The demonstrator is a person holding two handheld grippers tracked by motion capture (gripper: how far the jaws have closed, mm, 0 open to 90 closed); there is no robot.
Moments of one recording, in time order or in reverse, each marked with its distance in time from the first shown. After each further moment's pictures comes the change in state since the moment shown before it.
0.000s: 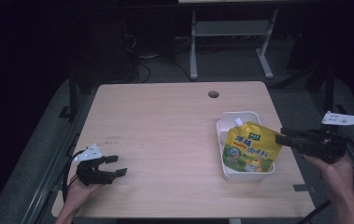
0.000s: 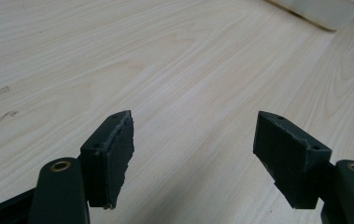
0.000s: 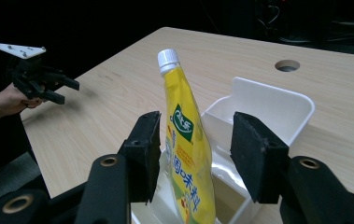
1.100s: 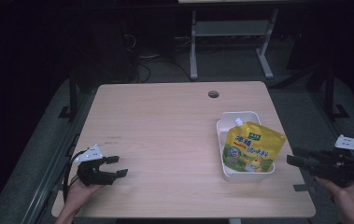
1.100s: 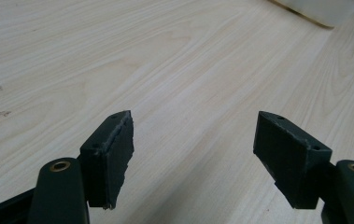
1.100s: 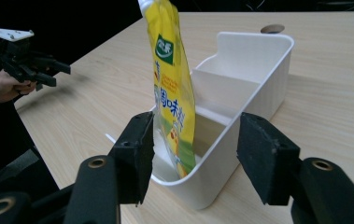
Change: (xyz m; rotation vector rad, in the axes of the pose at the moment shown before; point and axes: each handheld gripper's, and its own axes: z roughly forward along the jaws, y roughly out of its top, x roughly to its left) left arm -0.002 0.000 0.002 0.009 -0.006 0.008; right arm -0.008 -0.061 -0.022 0.007 -0.029 0.068
